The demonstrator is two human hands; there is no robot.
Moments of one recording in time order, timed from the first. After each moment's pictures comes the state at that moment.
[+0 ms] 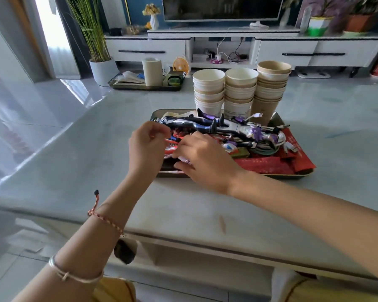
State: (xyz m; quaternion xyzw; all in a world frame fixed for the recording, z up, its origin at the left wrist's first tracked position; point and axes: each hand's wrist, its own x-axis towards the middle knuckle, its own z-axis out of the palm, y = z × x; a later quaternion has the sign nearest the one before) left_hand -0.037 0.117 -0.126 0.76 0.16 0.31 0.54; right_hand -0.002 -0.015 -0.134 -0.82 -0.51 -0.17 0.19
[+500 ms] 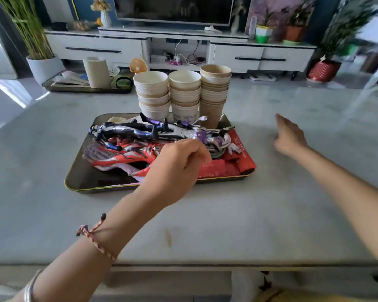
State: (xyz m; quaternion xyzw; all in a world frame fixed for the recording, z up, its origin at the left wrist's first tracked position) left_hand -0.025 0.008 -0.124 0.87 -0.18 0.18 0.42; right_hand 0.140 -0.263 -0.156 -0.99 0.02 -0.08 0.10
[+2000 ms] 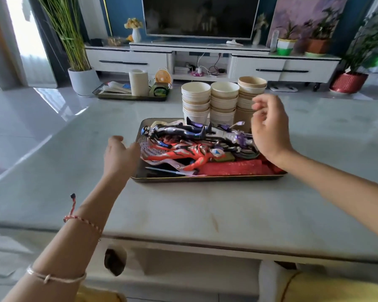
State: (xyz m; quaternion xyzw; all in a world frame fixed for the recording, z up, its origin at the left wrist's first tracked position) left_hand -0.035 0.161 -0.137 0.80 0.30 0.20 0.49; right_hand 0.046 -0.104 -0.101 -0.83 -0.20 -0.34 0.41
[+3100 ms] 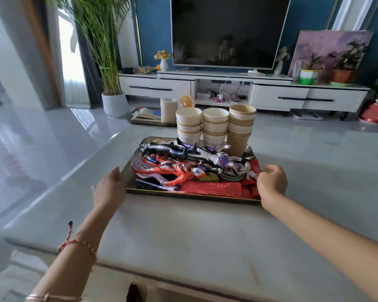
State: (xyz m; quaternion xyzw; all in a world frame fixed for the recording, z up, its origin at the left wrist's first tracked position) left_hand -0.032 0.263 -0.175 0.86 0.34 0.18 0.33; right_hand 0.080 -0.044 -0.159 -0.79 0.21 -0.16 0.55
